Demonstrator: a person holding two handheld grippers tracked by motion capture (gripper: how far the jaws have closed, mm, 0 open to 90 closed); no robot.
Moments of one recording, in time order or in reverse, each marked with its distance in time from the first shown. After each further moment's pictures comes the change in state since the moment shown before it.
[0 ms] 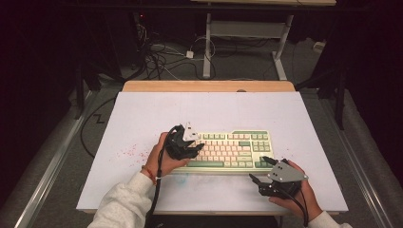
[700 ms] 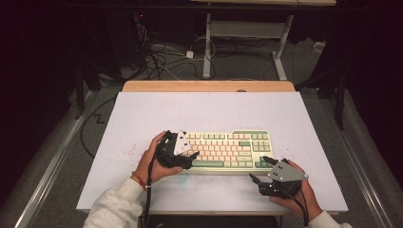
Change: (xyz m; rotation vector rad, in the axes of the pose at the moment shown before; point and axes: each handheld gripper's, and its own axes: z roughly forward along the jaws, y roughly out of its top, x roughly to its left) left arm -0.009 -0.026 -0.022 -0.064 0.084 0.081; right arm -0.001 0.000 0.000 -0.001 0.004 0.008
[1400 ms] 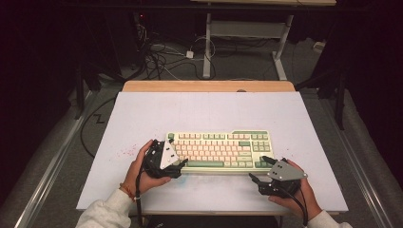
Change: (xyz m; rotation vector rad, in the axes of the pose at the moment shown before) left arm -0.008 -0.038 -0.020 -0.015 0.067 -0.015; right arm -0.001 0.001 0.002 0.006 0.007 0.007
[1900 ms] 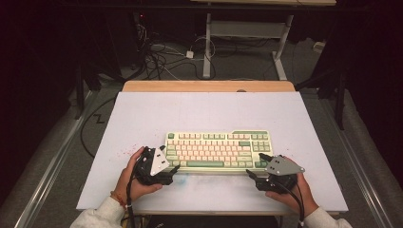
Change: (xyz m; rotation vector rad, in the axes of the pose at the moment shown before) left arm 0.000 -0.026 -0.014 0.031 0.001 -0.037; right arm -0.004 0.008 0.009 -0.010 0.020 0.029
